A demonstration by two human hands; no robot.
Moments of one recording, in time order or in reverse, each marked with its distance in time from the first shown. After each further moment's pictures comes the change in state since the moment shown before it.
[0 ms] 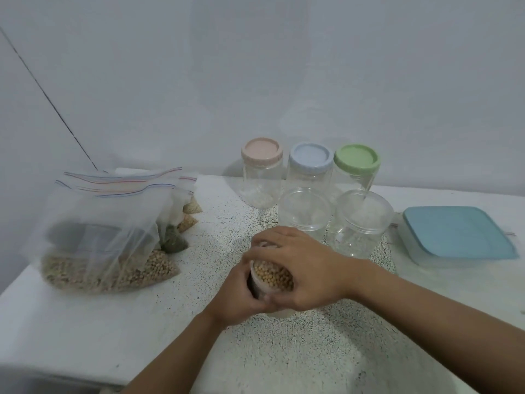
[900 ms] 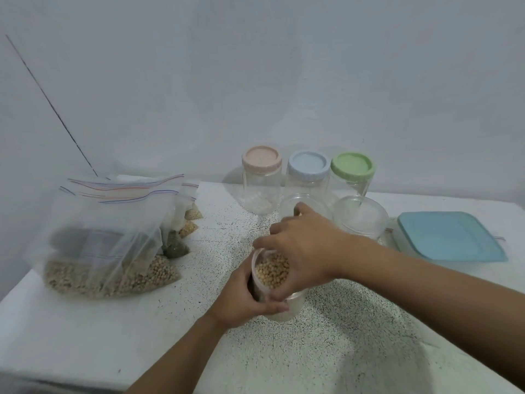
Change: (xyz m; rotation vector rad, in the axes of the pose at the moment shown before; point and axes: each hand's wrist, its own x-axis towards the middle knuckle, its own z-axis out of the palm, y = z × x) left_hand -0.001 -0.003 -0.002 -0.009 0.013 -0.031; right_hand 0.015 -0.014 -0.038 -0.457 -0.133 0.124
